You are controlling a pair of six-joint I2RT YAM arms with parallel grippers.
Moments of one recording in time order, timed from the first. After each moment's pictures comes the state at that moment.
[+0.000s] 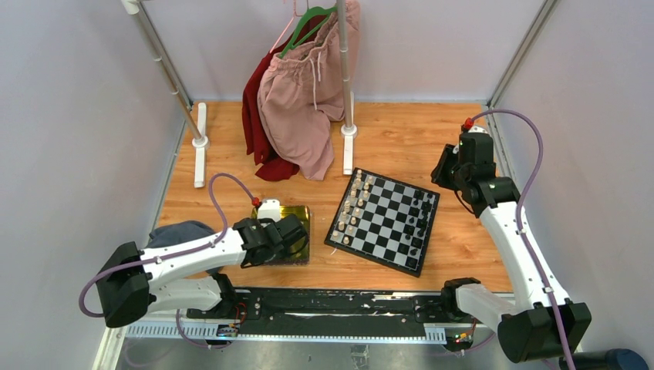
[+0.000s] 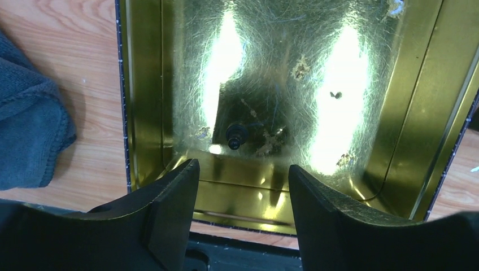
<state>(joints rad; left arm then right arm) -1.00 1.11 0.65 -0.89 -0.53 -1.06 0.15 1.03 1.03 -0.66 0.07 0.35</state>
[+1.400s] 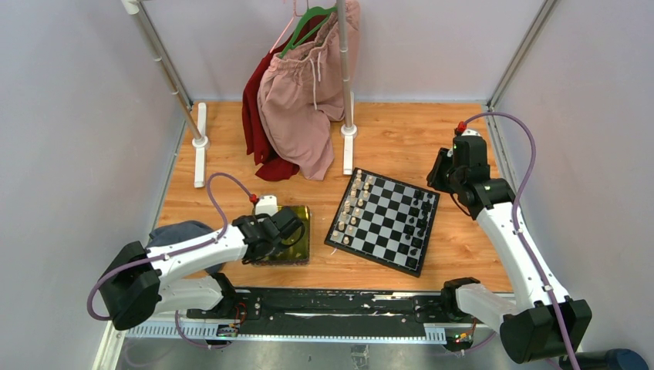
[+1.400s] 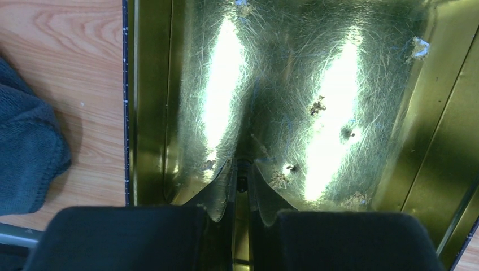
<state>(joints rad) -0.88 1.15 0.58 -0.73 -0.52 -0.98 0.19 1.03 1.00 -0.65 0.08 0.36</state>
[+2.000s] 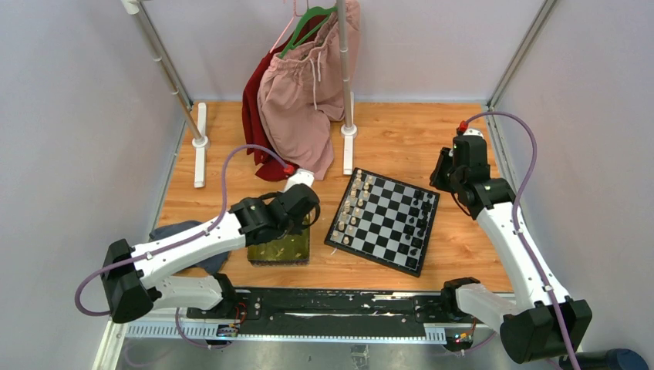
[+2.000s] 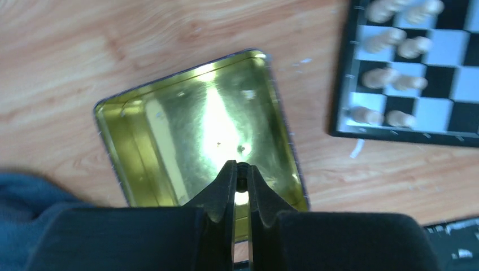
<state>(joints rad) -0.95 1.16 0.93 -0.78 -0.50 -0.57 0.19 1.03 1.00 -0.65 0.12 0.35</state>
